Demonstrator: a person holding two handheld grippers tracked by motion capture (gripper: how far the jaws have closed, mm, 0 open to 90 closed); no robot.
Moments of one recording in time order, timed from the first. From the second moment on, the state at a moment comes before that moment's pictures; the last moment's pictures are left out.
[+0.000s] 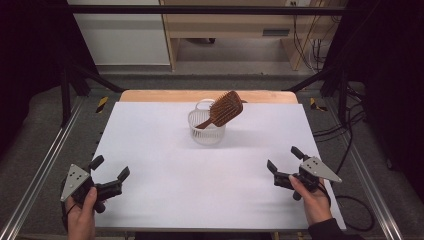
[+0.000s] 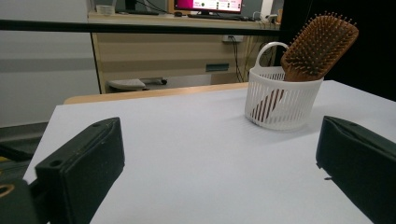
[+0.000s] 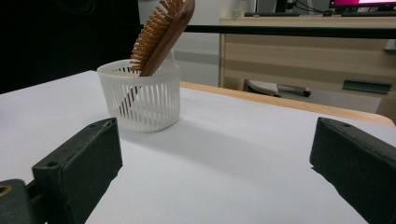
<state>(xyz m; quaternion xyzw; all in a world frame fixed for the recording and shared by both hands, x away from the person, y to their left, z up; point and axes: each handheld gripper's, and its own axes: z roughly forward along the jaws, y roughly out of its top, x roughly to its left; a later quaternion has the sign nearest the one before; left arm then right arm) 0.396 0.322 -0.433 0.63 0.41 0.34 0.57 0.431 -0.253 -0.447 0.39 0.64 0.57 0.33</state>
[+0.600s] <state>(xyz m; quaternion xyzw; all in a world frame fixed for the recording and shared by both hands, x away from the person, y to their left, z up) 0.395 0.315 -0.431 0.63 0.40 0.34 0.58 0.434 -0.232 -0.451 0.37 0.66 0.58 0.31</state>
